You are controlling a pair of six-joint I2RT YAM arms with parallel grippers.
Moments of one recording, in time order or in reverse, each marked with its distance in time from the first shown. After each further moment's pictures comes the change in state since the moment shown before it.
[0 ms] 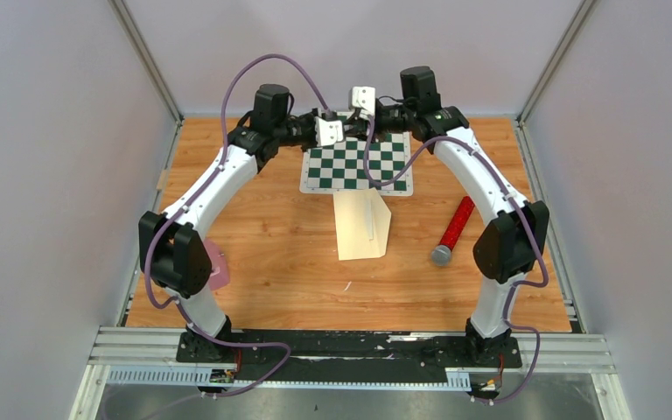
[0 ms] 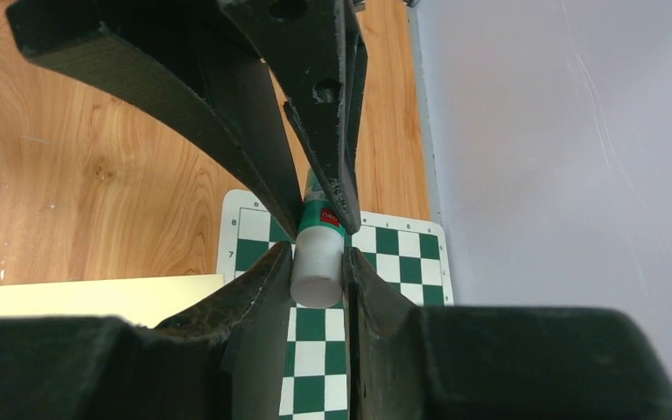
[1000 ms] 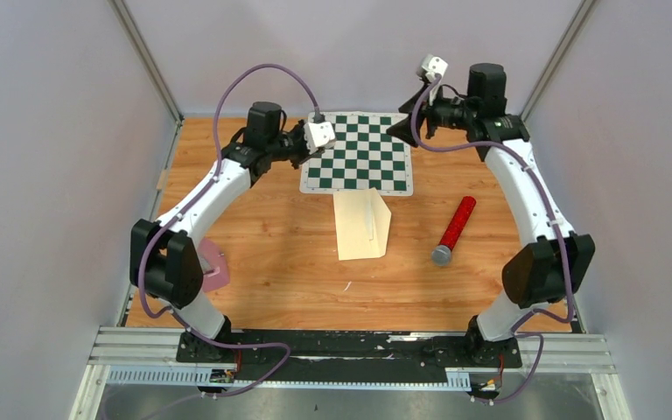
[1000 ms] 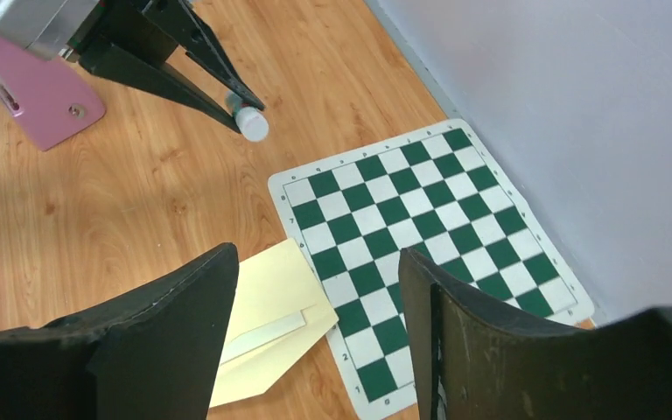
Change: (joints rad) left arm 0.029 -0.074 -0.185 0.062 -0.119 -0.192; right arm -0.207 -0.199 -0.160 0.080 -0.028 0.540
